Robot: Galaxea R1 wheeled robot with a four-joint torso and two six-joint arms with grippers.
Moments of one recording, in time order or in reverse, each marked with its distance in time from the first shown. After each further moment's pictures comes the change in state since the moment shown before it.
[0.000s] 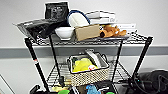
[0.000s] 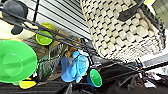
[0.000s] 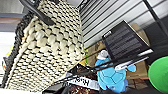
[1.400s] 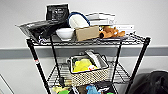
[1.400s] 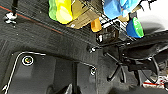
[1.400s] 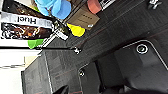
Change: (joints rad) left arm 0.693 0.402 -0.426 0.241 -0.255 0.003; right arm -0.726 0.110 -0.096 -0.226 0.240 -0.006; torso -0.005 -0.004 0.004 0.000
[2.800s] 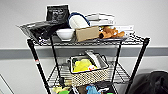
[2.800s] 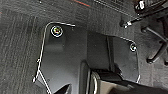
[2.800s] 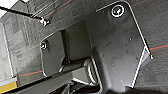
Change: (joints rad) left arm 0.088 0.492 -0.767 0.038 0.141 0.000; right arm -0.194 0.536 -0.761 -0.173 -0.079 -0.011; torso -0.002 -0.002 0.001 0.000
